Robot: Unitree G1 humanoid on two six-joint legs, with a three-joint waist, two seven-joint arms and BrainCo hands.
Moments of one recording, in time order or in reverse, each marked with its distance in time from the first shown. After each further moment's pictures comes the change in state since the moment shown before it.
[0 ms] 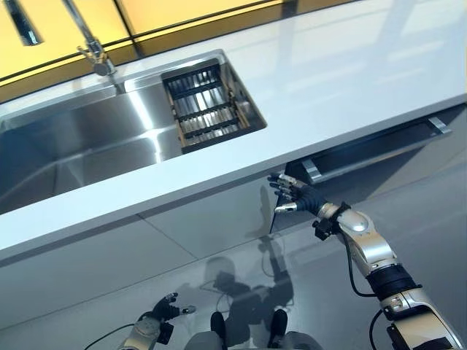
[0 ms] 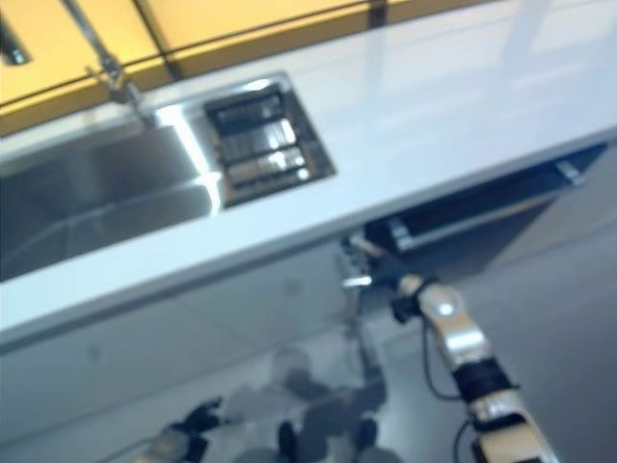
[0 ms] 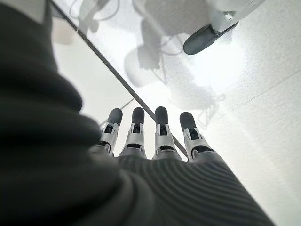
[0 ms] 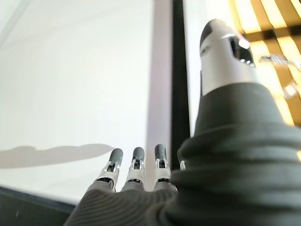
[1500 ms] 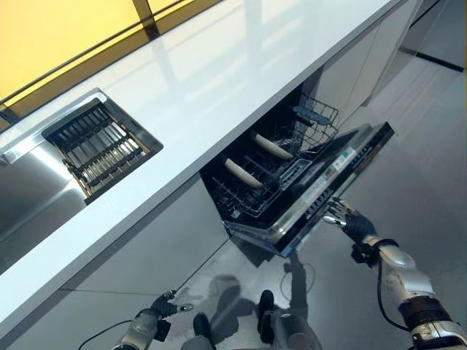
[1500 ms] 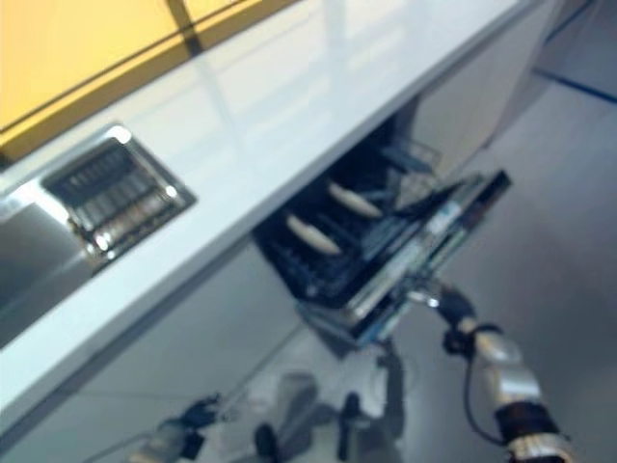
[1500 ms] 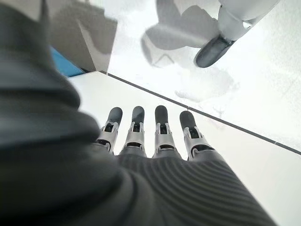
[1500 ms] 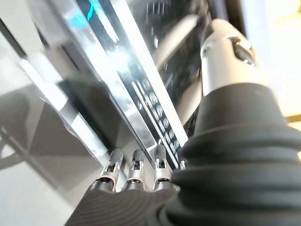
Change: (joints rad) left arm -0.043 0.008 -0.033 0.039 0.003 -0.030 -0.013; right arm 0.175 -0.078 -0.145 0.114 0.307 0.025 -0.189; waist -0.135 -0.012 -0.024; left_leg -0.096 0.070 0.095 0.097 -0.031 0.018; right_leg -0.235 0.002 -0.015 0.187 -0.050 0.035
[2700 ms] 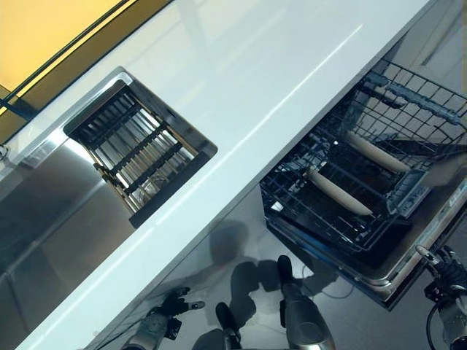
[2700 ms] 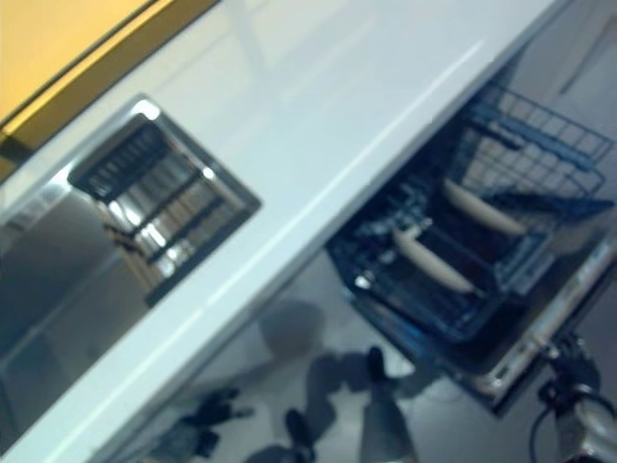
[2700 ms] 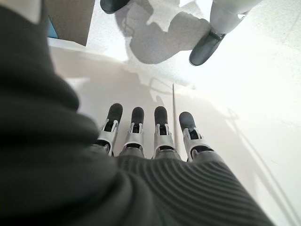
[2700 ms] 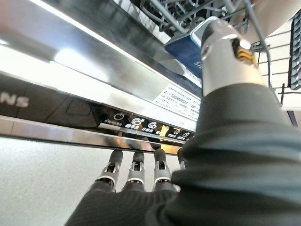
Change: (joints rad) left arm 0.018 -0.018 -0.011 -0.055 -0.041 -0.038 -0.007; right arm 0.197 -0.091 -0.389 0.358 0.147 -0.136 -0.179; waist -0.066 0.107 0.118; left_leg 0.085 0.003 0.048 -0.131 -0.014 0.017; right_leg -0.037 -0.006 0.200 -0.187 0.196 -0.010
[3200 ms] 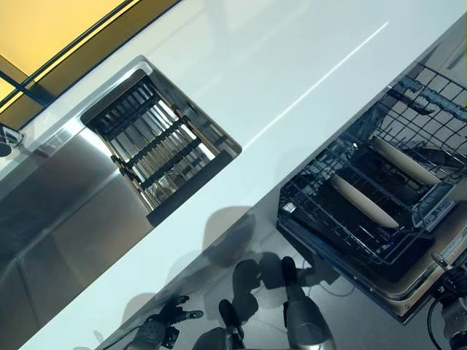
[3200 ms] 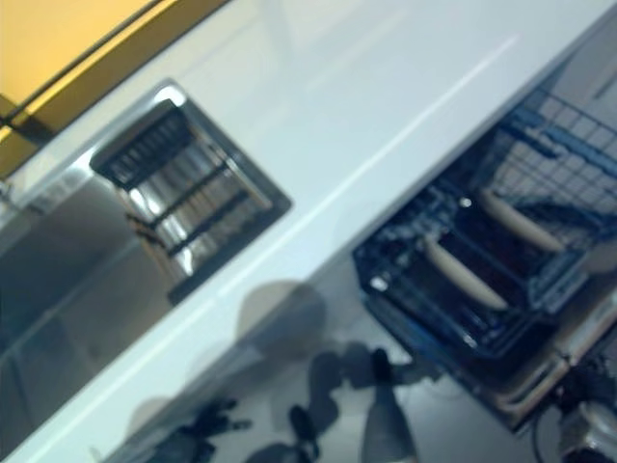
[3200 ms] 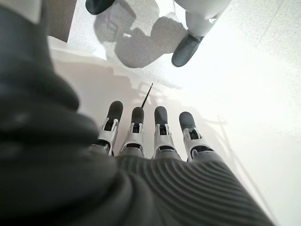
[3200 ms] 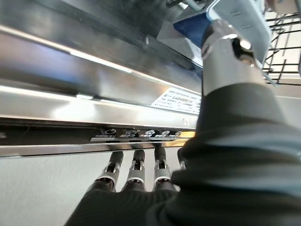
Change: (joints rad) left arm 0.026 0.017 -0.074 0.000 -0.002 0.000 0.000; right arm -0.074 -0.006 -0.086 0.182 -0.015 0.006 -0.144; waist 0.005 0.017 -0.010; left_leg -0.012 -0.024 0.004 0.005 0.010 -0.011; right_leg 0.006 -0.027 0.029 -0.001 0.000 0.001
